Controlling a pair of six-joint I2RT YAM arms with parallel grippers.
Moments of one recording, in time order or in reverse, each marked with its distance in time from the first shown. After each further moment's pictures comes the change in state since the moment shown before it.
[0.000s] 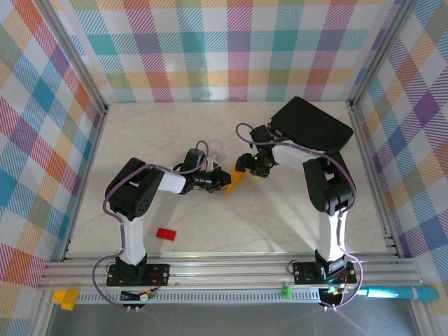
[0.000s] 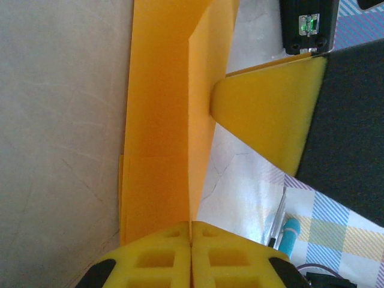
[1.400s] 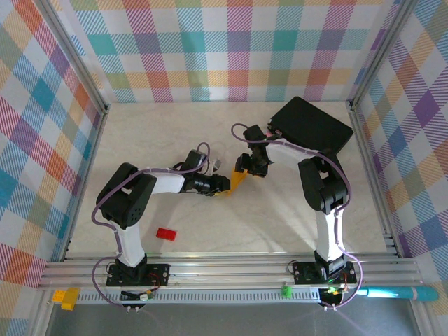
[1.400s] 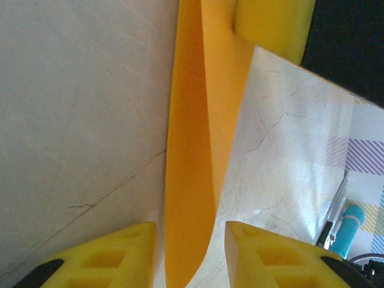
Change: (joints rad) left arm -0.043 -0.115 0.018 -0.349 -0.129 0.214; right arm 0.032 0.037 0.064 -0.077 0.100 0.061
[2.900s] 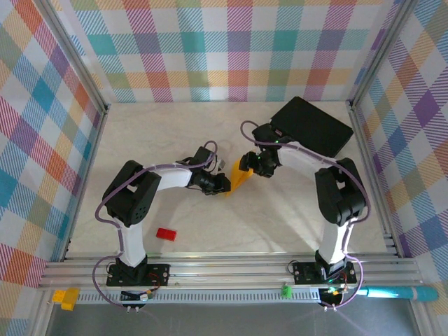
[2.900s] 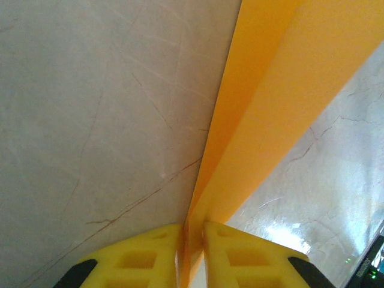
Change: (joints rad) left arm -0.044 0.052 0.142 -0.249 -0.142 0.069; right arm -0.024 -0.219 -0.136 0.034 -0.056 0.022
